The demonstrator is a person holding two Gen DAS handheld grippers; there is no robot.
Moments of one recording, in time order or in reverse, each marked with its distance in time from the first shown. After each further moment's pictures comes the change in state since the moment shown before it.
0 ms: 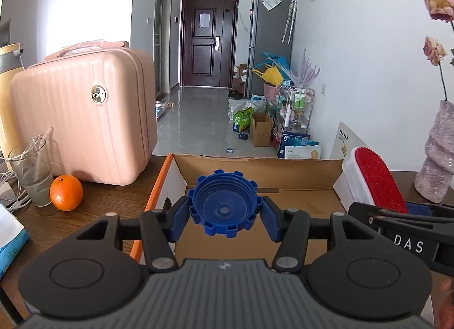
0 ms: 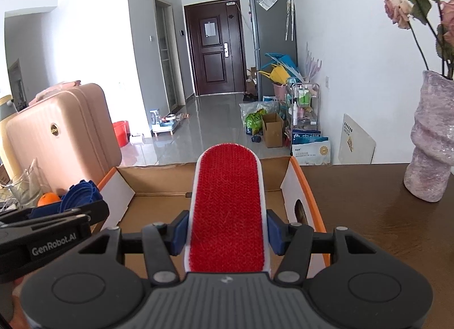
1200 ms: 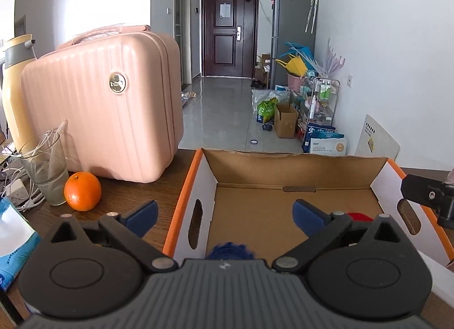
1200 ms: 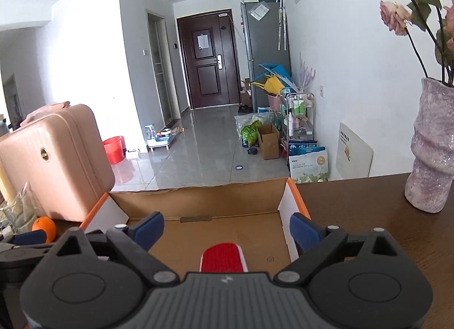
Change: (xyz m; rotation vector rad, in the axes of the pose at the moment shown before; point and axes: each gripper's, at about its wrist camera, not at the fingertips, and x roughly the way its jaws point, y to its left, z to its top) left arm 0.034 0.022 0.009 -0.012 0.046 0.097; right arm 0.002 -0.005 0.018 0.026 -0.062 -0.008
